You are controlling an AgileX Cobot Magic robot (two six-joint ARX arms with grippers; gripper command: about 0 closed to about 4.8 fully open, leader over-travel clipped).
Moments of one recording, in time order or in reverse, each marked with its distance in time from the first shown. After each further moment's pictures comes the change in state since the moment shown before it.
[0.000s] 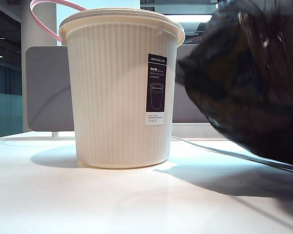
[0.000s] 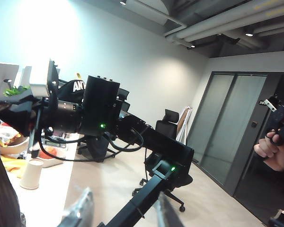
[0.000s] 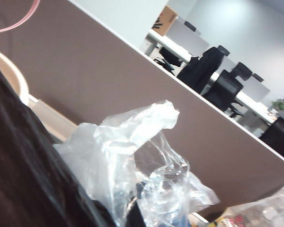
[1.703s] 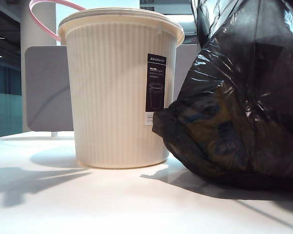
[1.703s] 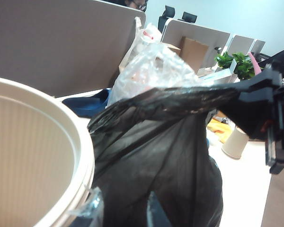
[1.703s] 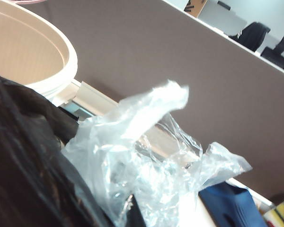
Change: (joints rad) left arm -0.433 0.080 -0.014 -1.160 -0.986 1.292; right arm 0.001 -0.024 -0.282 0.169 -0.075 0.157
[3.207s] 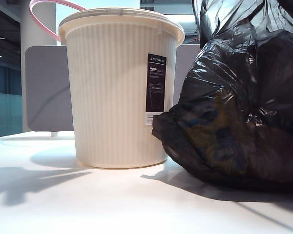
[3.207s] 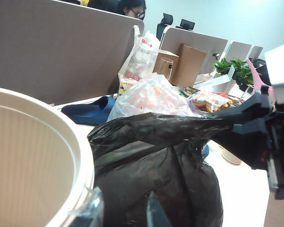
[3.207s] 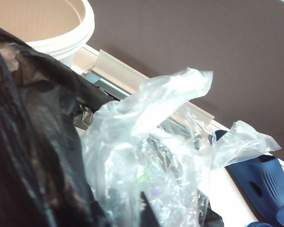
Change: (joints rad) left arm 0.000 0.011 0.000 0.037 0.000 0.000; right arm 0.000 -0.010 -0.002 -0.138 -0.021 0.081
